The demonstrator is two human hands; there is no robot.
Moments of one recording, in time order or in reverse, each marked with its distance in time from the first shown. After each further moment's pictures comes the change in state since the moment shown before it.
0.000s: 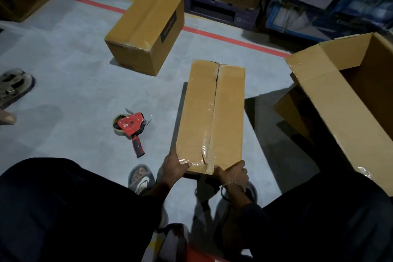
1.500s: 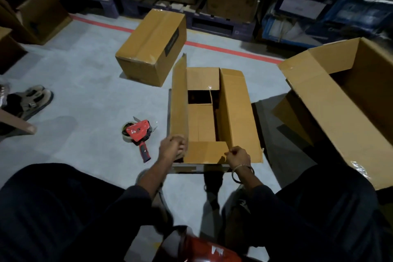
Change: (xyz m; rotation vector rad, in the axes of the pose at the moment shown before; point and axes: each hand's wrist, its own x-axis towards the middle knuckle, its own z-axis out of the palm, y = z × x) left_hand -0.007 0.060 -0.055 -0.590 0.072 -0.058; right_hand 0.015 -0.029 -0.054 0.178 -0.050 -0.247
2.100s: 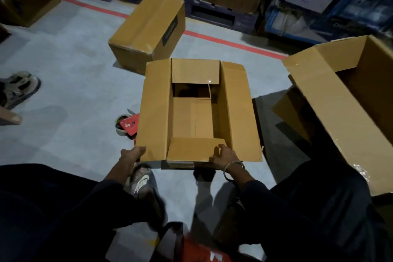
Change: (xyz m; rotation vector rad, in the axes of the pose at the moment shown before) left_hand 0.072 -0.062 -0.104 -0.102 0.318 -0.470; right_hand 0.015 -0.010 0.031 -0.452 -0.285 -0.178
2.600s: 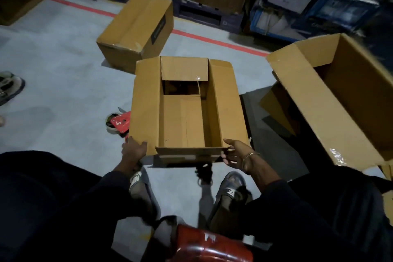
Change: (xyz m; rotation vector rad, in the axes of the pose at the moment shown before) left_hand -0.027 -0.006 0.013 0.754 0.032 0.407; right_hand -0.074 0.021 -0.065 1.034 -0.055 0.447
